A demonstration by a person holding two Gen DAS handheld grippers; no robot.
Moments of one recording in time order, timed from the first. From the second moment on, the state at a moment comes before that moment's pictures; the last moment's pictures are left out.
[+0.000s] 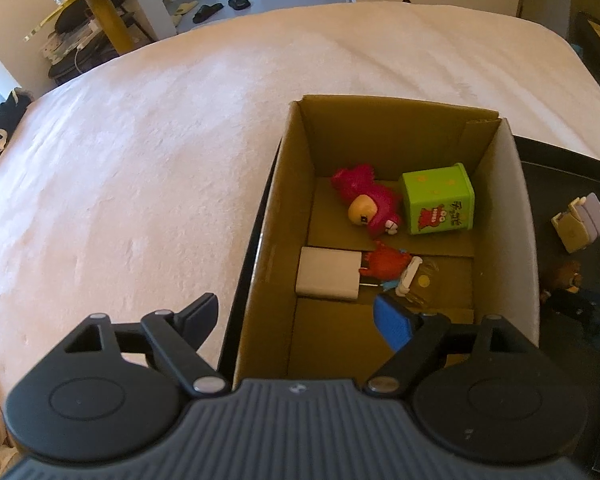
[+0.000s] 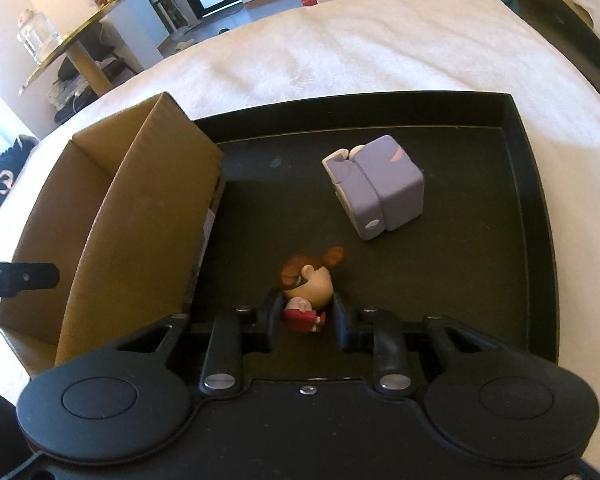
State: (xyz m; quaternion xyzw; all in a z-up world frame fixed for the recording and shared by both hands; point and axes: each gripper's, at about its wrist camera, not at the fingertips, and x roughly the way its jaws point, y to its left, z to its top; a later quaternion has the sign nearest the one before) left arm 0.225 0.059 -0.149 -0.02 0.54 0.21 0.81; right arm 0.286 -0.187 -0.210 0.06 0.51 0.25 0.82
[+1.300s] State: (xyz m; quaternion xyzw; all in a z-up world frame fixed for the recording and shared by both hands) left arm 0.188 0.102 -0.154 -0.11 0.50 0.14 0.85; right arm 0.260 -0.119 -0.114 0.03 0.38 0.34 0.86
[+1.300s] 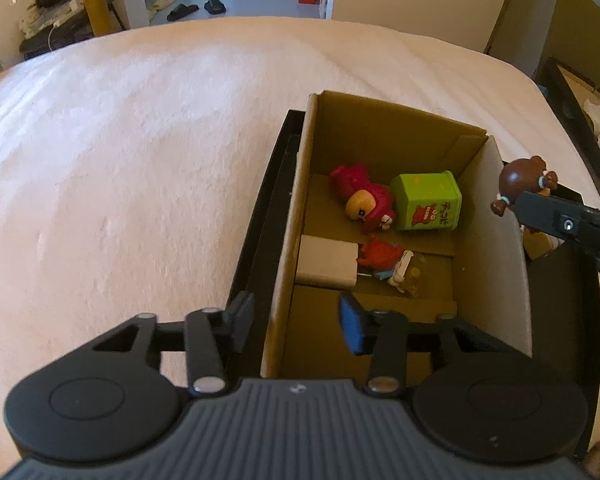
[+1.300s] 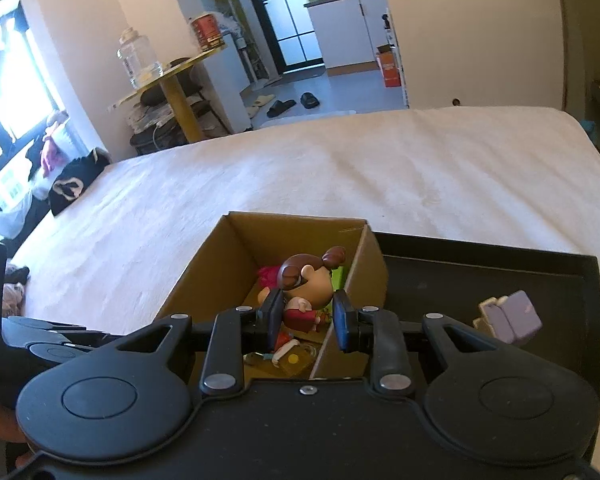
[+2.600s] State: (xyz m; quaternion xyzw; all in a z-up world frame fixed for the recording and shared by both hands) left arm 0.204 0.090 -0.144 -0.08 0.52 0.19 0.83; right arm 0.288 -0.189 -0.133 0.07 0.44 0.27 0.85
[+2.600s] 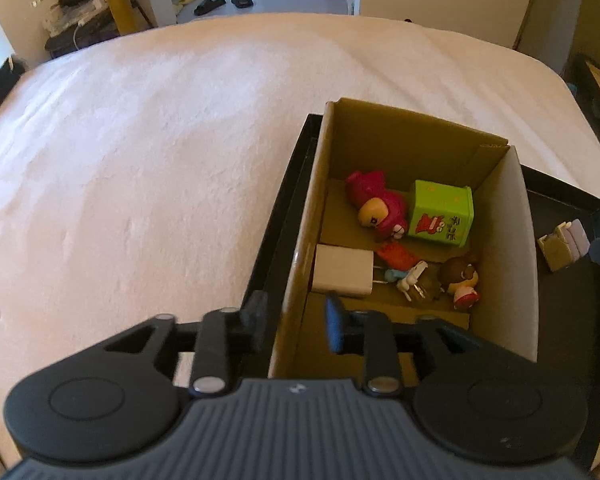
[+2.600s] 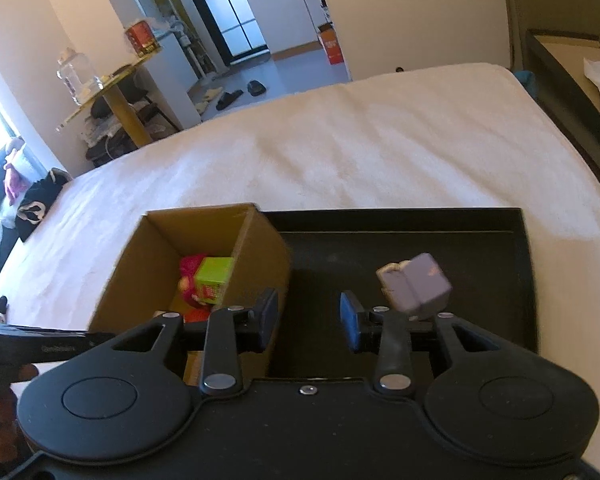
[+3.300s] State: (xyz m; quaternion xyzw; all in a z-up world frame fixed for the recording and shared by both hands) left arm 0.238 0.079 -0.147 -0.05 0.52 0.22 0.83; right arm 0.333 -0.191 -0.188 0.00 0.45 0.22 0.86
